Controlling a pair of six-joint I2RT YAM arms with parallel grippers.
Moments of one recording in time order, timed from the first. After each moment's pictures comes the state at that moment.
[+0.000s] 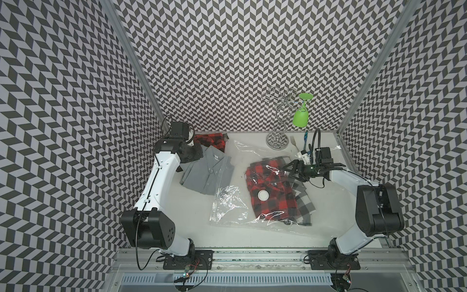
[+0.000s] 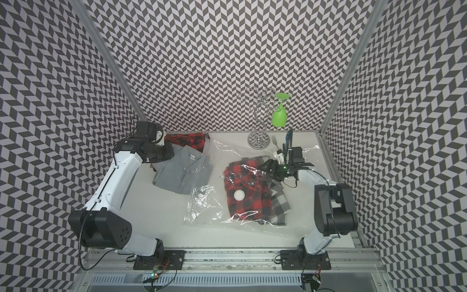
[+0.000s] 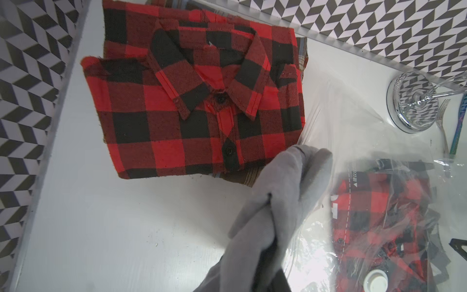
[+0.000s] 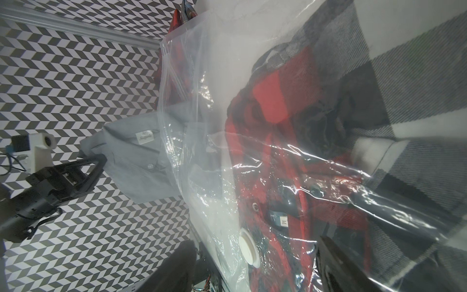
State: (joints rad) left arm -0.04 1.51 1.58 -1.03 0.09 -0.26; right arm 0.07 1.64 0.99 -0.30 -0.87 0.52
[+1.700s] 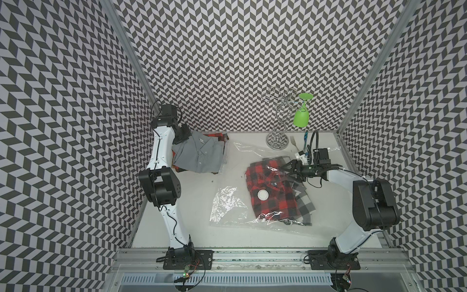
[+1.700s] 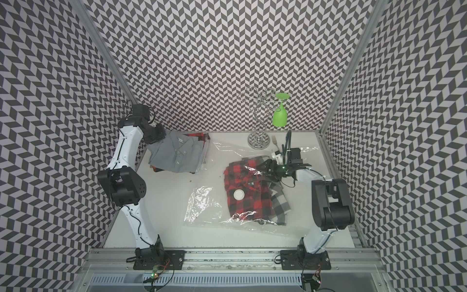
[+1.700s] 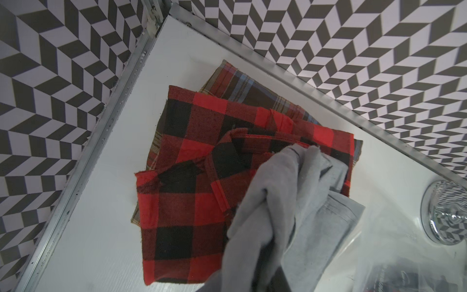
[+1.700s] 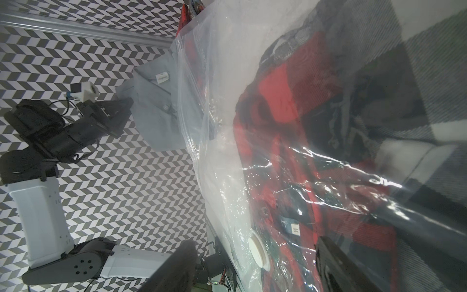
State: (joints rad) left arm 0.15 2.10 2.19 -1.09 0.11 -0.32; right arm 0.07 1.70 0.98 -0.21 -0.96 0.59
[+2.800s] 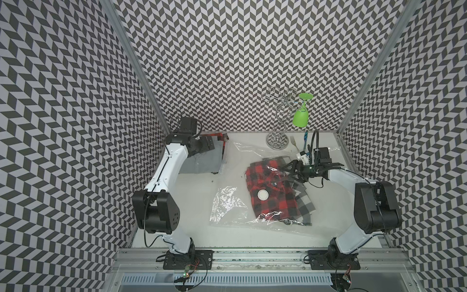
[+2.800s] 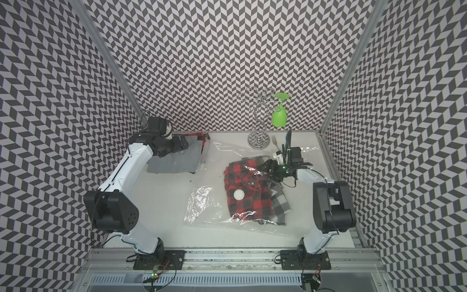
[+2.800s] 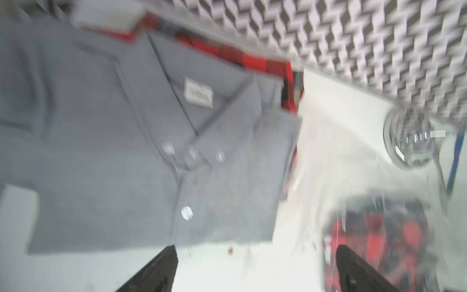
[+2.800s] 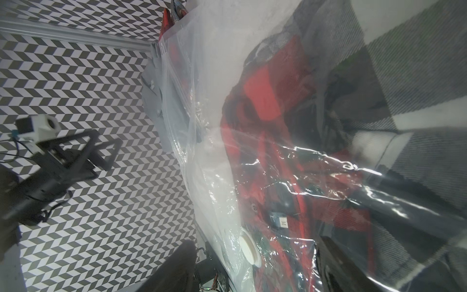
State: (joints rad) left arm -0.08 1.59 1.49 -0.86 0.11 -0.36; right arm 0.07 1.66 1.00 -0.31 -0.87 0.56
